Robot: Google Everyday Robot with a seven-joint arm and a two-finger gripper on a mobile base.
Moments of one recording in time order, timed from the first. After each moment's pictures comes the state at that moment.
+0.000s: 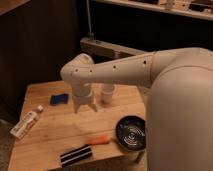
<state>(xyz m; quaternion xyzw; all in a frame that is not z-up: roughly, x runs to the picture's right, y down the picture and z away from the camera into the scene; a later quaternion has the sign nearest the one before) -0.102 0.096 0.704 -0.26 0.23 0.64 0.68</state>
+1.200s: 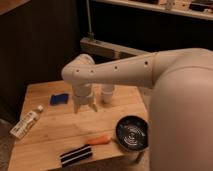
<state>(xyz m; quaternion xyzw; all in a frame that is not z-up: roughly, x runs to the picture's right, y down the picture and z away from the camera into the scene) -0.100 0.094 0.705 -0.27 0.19 0.63 0.70</state>
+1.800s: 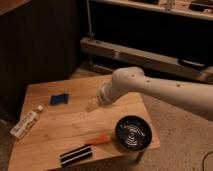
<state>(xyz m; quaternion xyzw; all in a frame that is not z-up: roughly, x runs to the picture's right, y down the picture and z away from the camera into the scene) -0.040 0.066 0.699 -0.34 -0.17 0.45 0.80</state>
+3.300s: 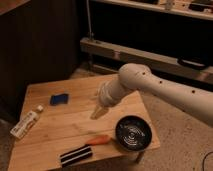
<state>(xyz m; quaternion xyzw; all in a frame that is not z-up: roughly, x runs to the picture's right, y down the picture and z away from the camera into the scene) -0.050 0.087 0.646 -0.28 -0.31 0.05 0.91</state>
